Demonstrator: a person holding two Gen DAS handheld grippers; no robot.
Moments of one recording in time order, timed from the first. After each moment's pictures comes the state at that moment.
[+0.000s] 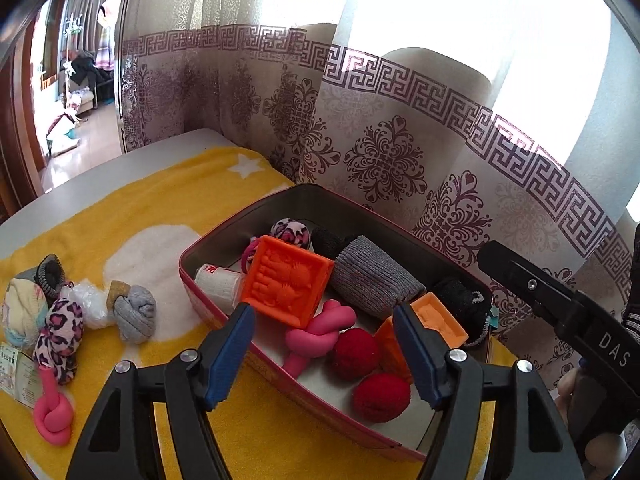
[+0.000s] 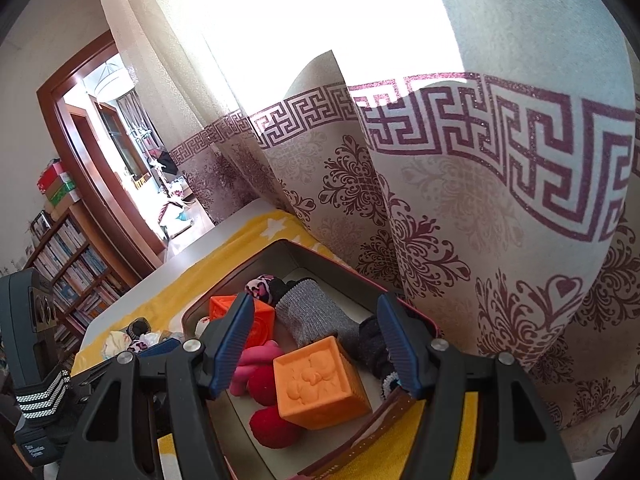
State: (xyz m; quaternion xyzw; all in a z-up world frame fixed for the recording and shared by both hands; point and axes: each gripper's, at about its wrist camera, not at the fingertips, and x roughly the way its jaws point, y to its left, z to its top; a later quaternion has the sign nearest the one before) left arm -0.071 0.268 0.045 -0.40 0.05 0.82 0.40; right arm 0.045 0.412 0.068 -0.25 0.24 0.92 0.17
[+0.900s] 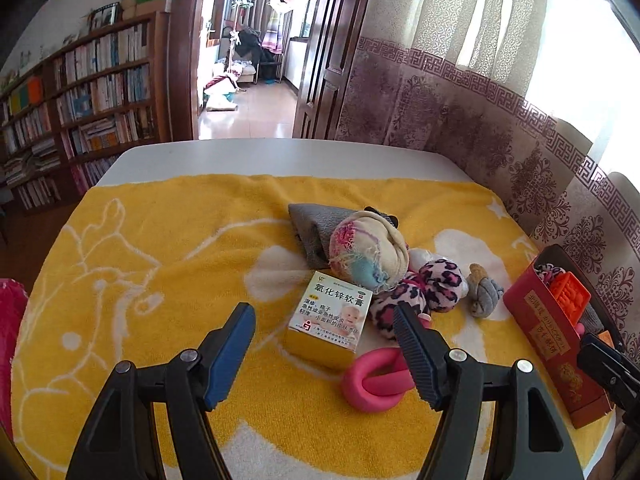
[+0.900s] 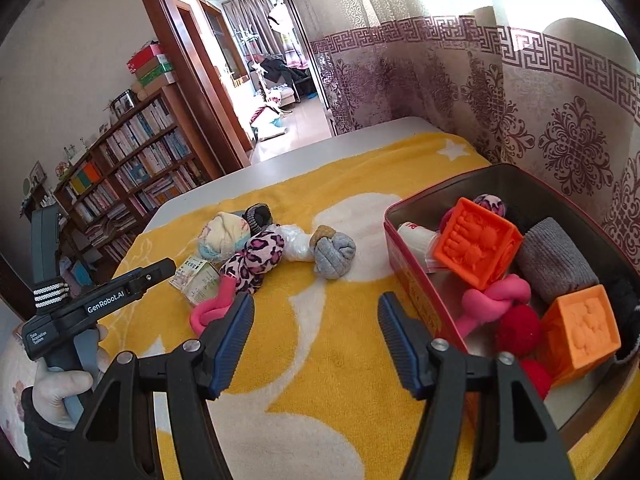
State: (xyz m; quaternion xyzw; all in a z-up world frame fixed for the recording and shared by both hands) left arm -0.146 0.007 0.012 -0.41 -0.04 0.90 0.15; right arm -0.045 0.244 0.037 -0.37 0.14 0.92 -0.04
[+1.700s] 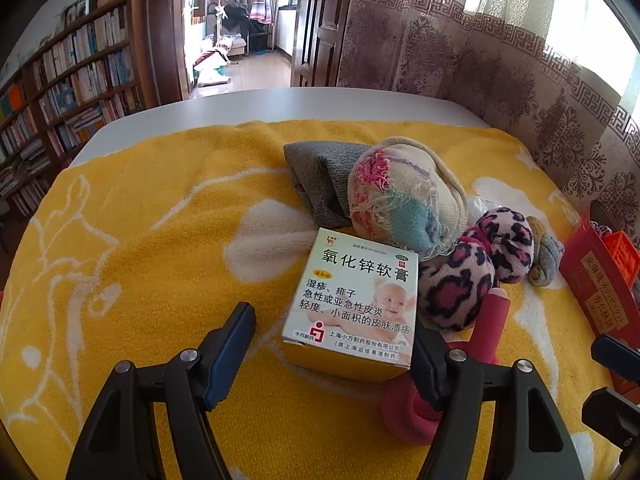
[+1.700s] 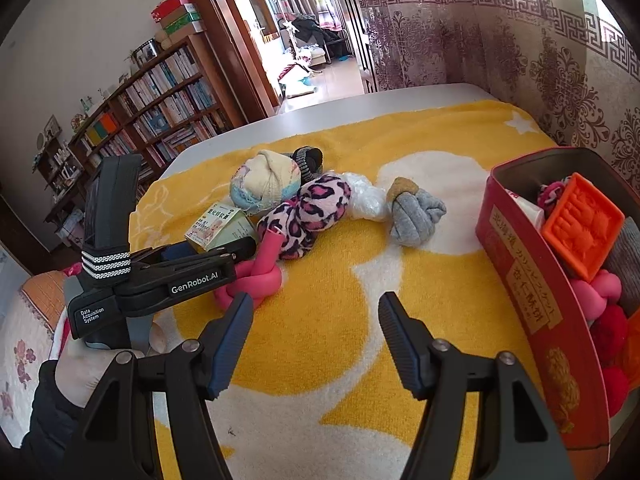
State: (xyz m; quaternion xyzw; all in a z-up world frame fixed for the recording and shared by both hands) left arm -0.178 0.027 -0.046 -0.46 0.01 0.88 0.15; right arm -0.076 0.196 0.005 -0.43 0.11 0.89 -0.09
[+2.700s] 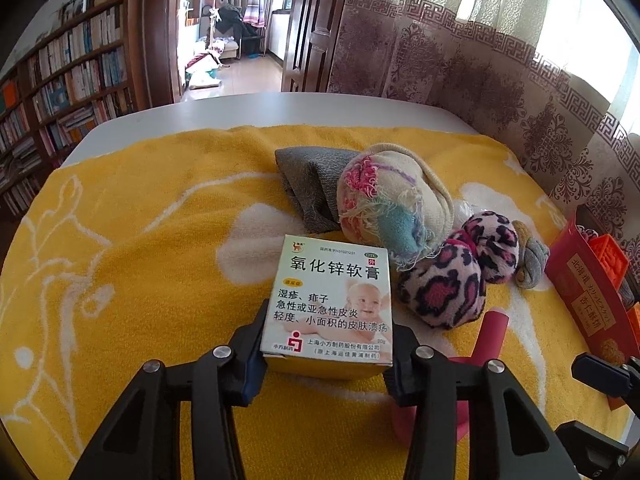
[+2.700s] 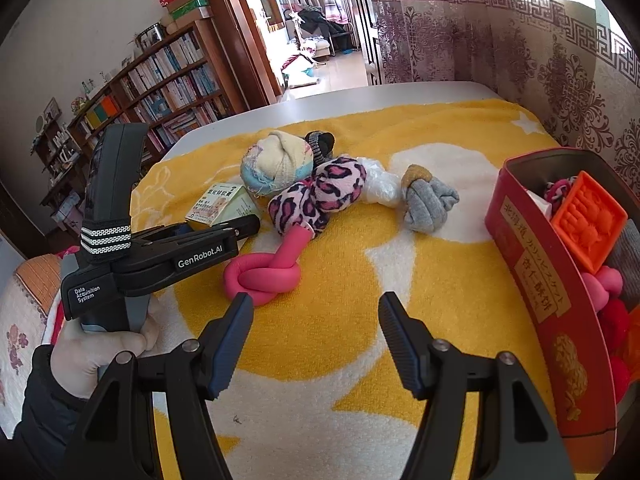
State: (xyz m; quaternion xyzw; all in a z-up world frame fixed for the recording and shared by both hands) left arm -0.176 0.020 -0.041 -0.45 -0.01 0.88 0.17; right arm -0.072 0.176 0.003 -0.44 0.08 0.89 -0.10
